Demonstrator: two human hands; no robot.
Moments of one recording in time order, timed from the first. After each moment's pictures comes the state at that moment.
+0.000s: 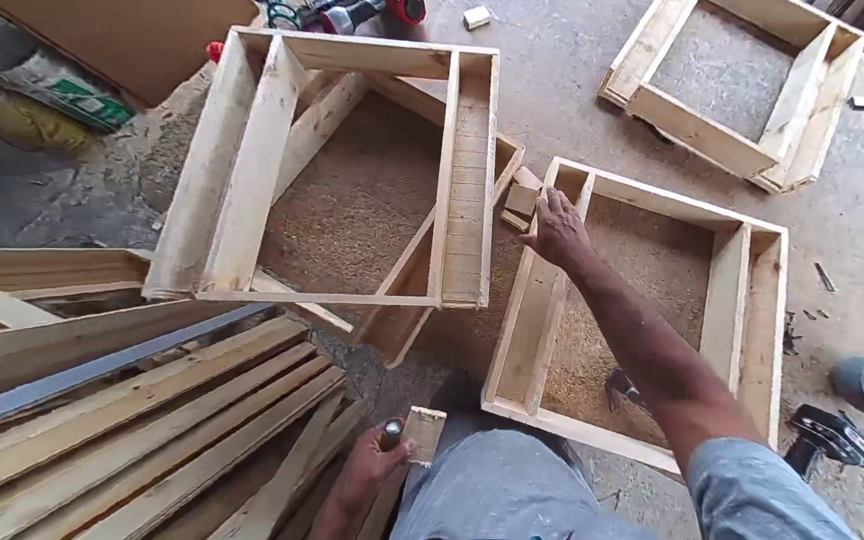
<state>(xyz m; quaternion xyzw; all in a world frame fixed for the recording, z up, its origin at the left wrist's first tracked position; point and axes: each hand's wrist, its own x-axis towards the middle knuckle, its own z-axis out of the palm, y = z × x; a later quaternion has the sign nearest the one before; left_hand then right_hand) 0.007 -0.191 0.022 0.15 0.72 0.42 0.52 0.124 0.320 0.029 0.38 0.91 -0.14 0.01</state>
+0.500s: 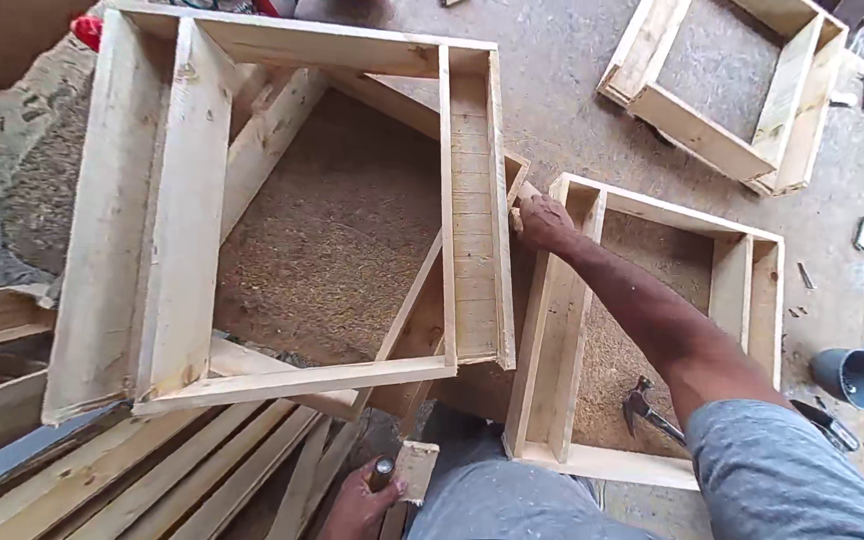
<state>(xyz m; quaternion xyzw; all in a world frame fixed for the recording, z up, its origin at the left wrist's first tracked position) -0.098 -0.166 -0.009 0.13 0.73 0.30 0.60 0.025 0.399 -0.023 0.38 0.90 -0.12 0.15</state>
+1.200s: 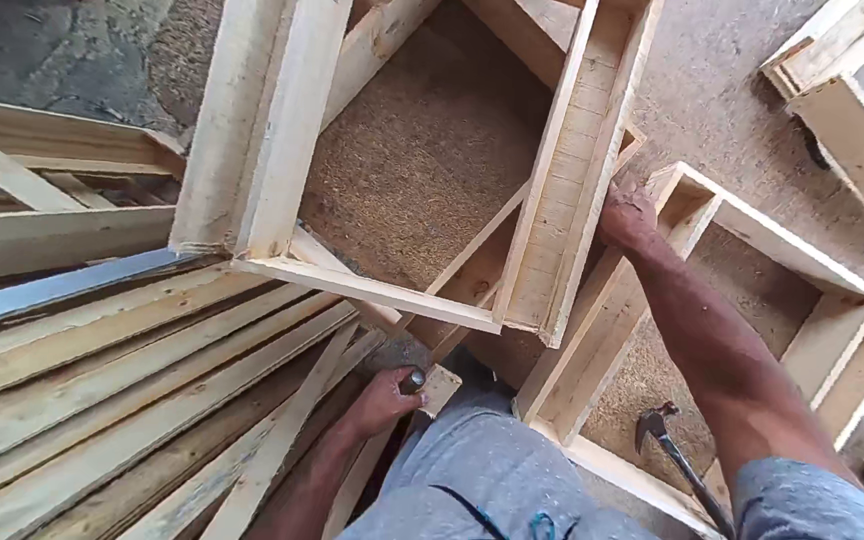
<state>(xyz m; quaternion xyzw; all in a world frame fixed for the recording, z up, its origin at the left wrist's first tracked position) -0.115 -0.138 0.005 0.18 0.74 0.23 0.61 0.013 0.377 -0.039 0.42 0.88 -0.09 0.20</state>
